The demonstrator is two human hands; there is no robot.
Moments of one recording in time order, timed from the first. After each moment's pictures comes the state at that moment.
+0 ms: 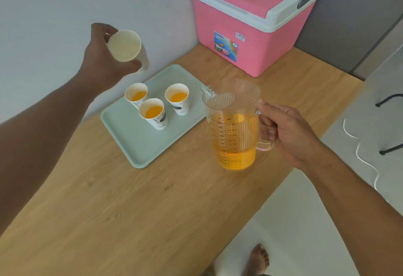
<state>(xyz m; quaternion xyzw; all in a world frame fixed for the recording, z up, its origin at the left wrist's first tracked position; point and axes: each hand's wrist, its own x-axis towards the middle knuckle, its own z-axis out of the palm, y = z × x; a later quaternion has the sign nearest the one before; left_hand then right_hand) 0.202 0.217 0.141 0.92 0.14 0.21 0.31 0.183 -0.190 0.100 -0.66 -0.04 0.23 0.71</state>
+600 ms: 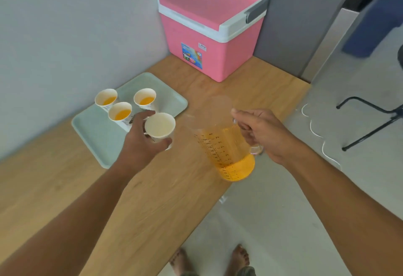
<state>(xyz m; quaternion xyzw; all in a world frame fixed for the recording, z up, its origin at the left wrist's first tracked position) 0.093 0.043 0.037 0.86 0.12 0.10 0.48 0.161 -0.261 0.120 -0.74 -0.06 0.24 0.63</state>
